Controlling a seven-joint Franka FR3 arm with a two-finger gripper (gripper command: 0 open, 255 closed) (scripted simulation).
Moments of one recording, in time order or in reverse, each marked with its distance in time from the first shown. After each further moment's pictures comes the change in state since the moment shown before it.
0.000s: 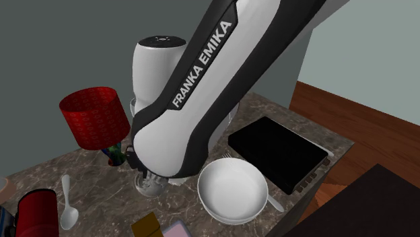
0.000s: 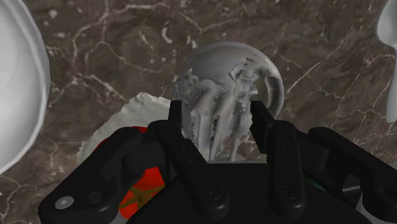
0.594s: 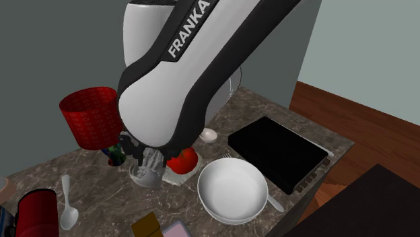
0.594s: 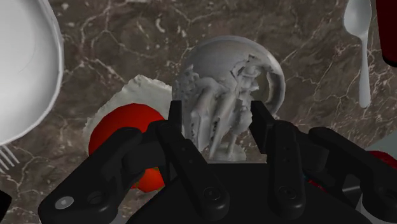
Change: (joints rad) arm -0.016 -0.100 0.020 -0.003 0.020 -0.096 -0.011
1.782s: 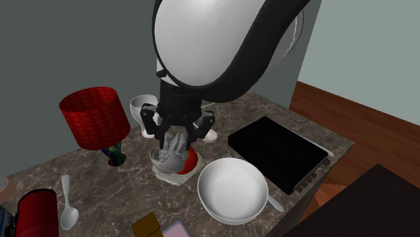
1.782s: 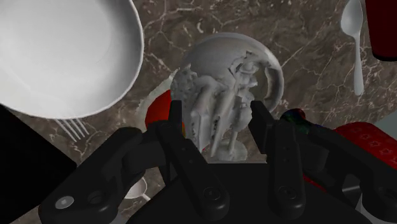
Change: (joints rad) arm -0.064 -0.289 0.026 -0.202 0.107 -0.088 -0.112
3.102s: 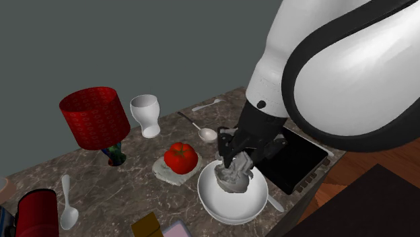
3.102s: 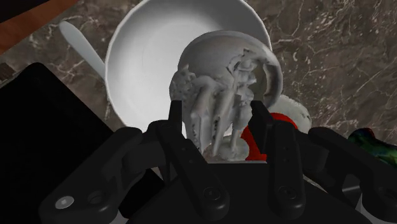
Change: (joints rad) arm -0.005 -0.255 -0.085 -0.438 0.208 0.167 -0.286
